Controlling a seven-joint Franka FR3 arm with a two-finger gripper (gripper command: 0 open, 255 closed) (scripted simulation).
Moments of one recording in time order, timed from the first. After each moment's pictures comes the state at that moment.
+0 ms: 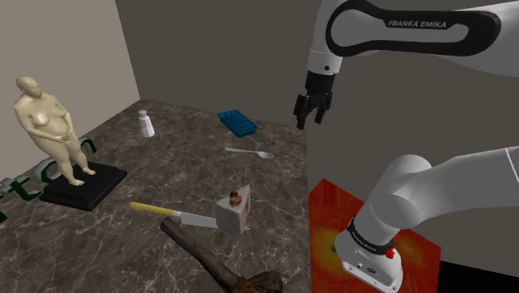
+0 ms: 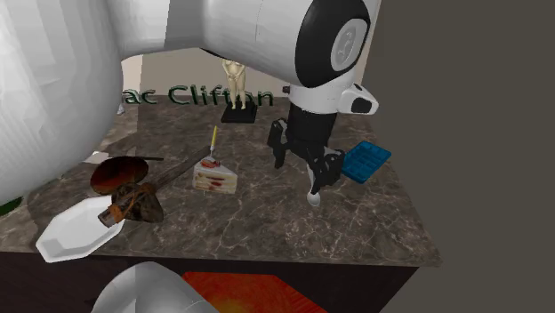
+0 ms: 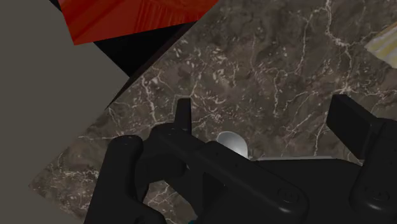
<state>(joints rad) -0.02 -0.74 -0.04 -2.45 0.06 1.61 0.10</state>
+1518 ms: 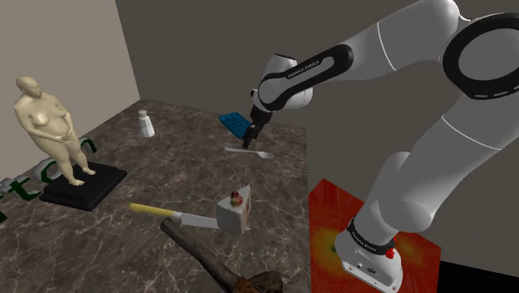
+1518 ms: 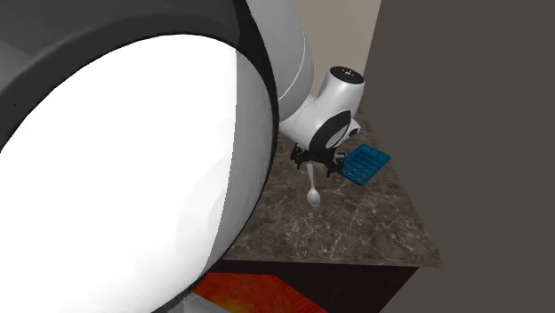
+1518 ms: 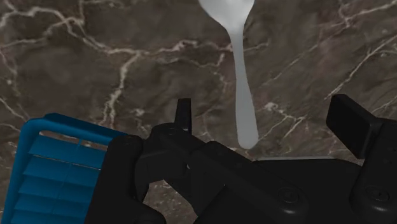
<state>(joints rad) 0.19 -0.16 -0.16 -2.46 0.25 2.46 -0.48</state>
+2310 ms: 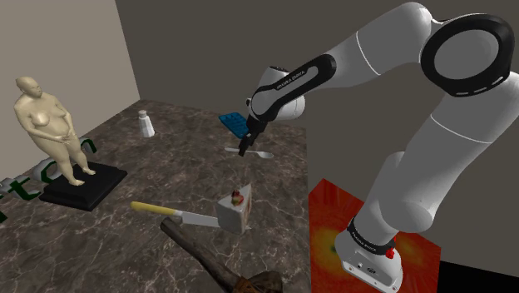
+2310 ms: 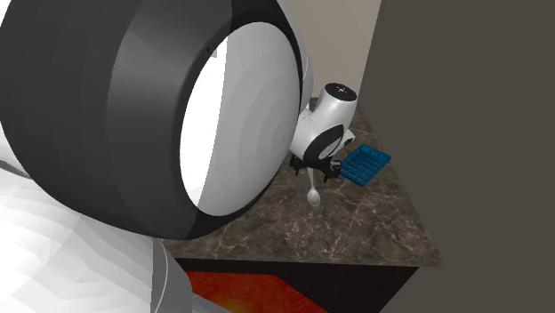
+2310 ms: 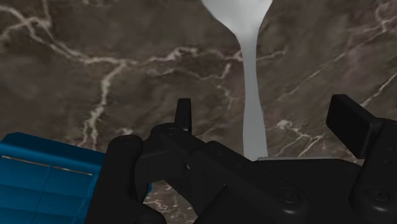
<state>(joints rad) 0.21 -0.06 -0.15 -2.46 0.31 2.56 -0.53</state>
